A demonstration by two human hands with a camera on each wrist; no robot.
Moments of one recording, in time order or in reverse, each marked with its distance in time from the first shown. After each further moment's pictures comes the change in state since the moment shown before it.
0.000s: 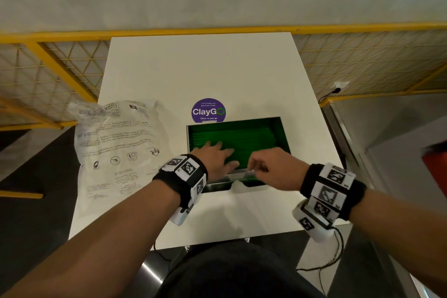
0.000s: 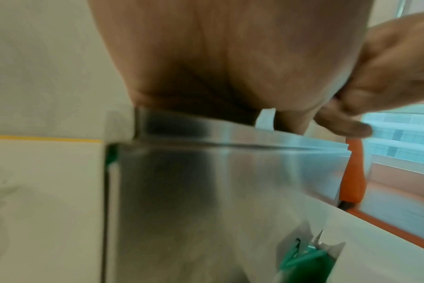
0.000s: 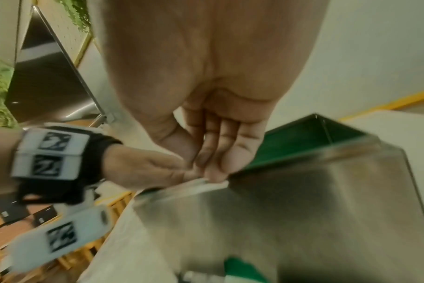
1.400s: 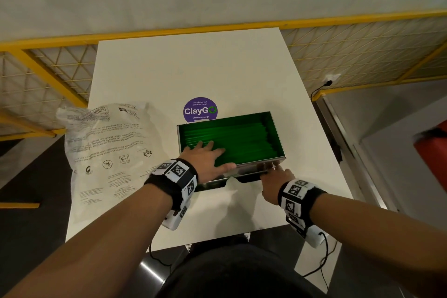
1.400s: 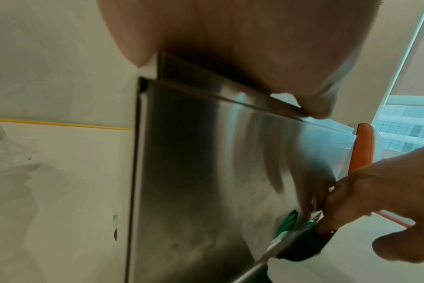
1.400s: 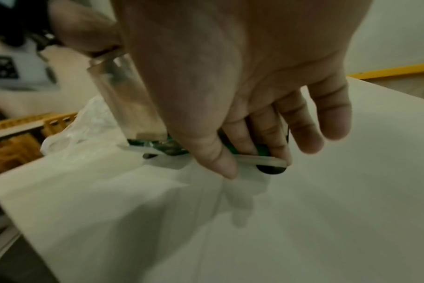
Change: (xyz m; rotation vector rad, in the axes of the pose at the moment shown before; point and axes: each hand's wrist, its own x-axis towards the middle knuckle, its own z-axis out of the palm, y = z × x) left_hand -0.006 0.001 0.006 0.009 -0.033 -0.013; right_hand 0.008 0.059 0.080 -0.625 -0.245 0.429
